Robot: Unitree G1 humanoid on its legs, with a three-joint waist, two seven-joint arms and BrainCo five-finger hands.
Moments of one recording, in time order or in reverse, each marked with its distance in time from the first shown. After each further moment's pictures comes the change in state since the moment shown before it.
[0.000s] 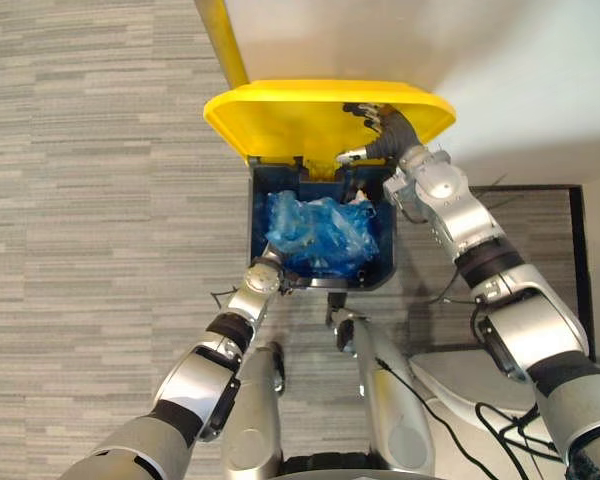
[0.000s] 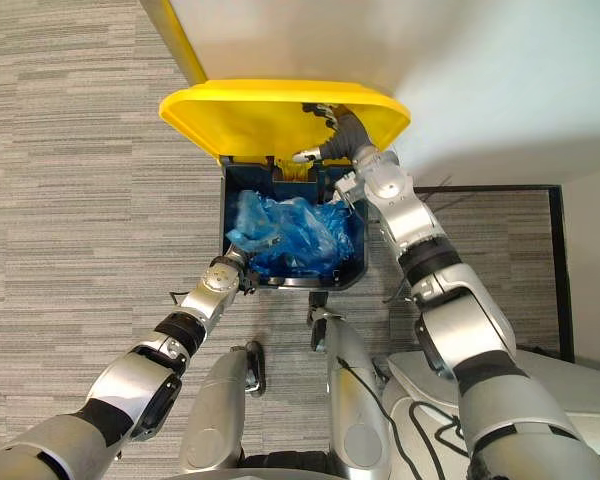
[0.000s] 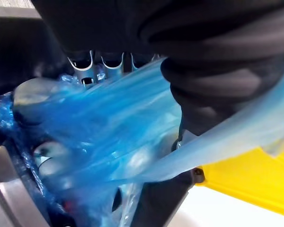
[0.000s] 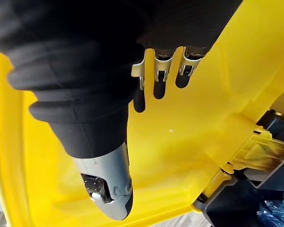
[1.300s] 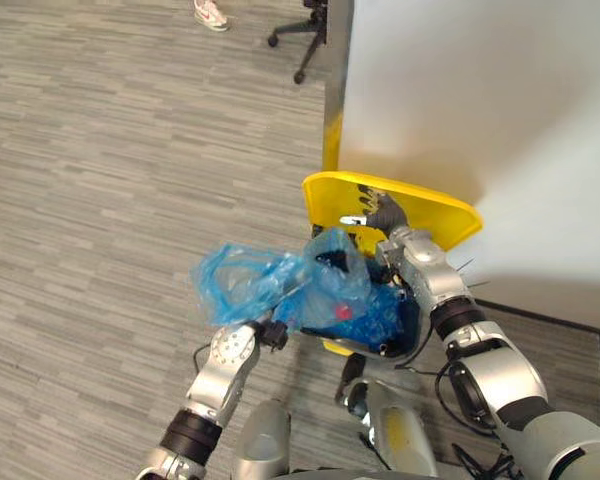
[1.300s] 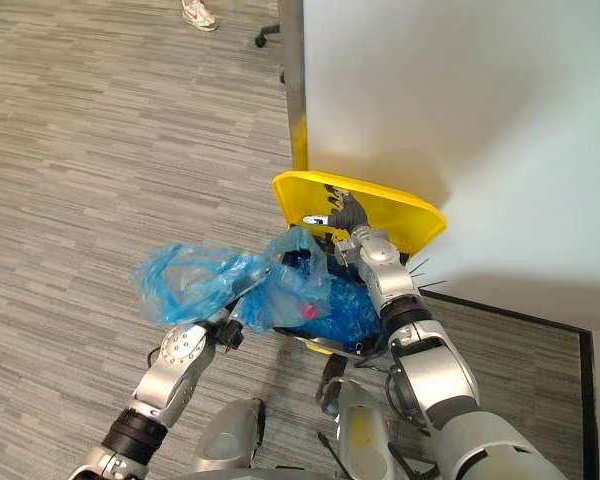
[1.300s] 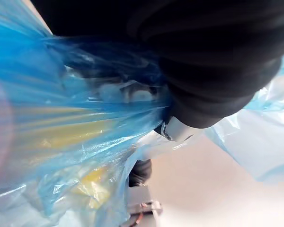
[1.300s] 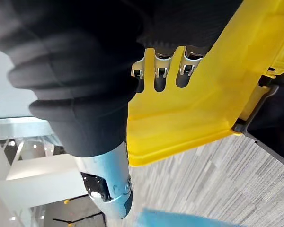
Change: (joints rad) left arm 0.473 0.100 -0.136 -0.925 -0.292 -0.117 -0.164; right arm 0.046 0.182 -0.100 0.181 0.046 0.055 0.069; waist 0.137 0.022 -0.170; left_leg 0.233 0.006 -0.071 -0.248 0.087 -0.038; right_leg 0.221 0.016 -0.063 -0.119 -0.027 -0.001
